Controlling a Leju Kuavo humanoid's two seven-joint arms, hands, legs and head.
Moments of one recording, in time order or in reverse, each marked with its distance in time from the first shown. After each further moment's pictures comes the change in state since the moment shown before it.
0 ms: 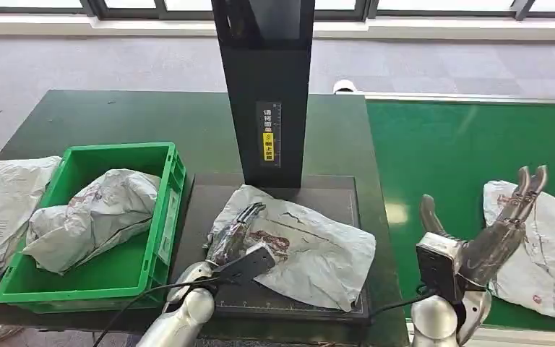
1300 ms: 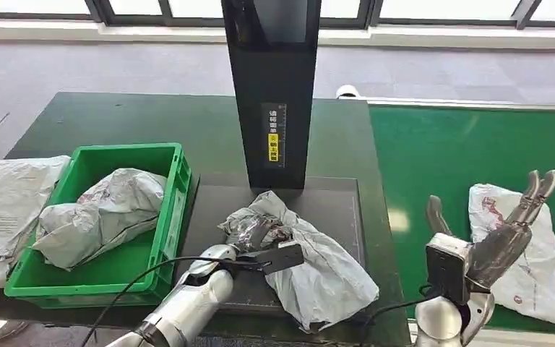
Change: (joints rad) left arm -0.208 -0.020 -0.095 0.331 -0.222 -0.066 0.169; right arm -0.002 0.000 -0.024 0.001 -0.033 0.002 0.000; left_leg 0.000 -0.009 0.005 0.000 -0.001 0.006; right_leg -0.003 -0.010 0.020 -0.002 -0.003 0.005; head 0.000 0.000
